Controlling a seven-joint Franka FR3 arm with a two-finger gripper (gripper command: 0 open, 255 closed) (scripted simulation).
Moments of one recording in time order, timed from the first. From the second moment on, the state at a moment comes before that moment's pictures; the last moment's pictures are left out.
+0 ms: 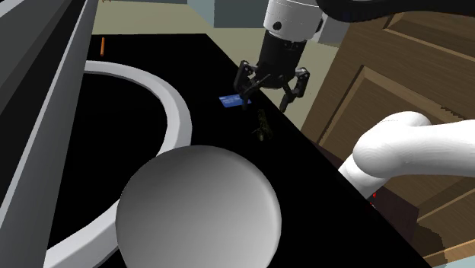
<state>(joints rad) -0.15 -0.95 0.57 -2.49 0.49 1.65 0.85</state>
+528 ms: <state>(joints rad) -0.14 -0.95 0.61 -2.55 0.52 1.72 0.85</state>
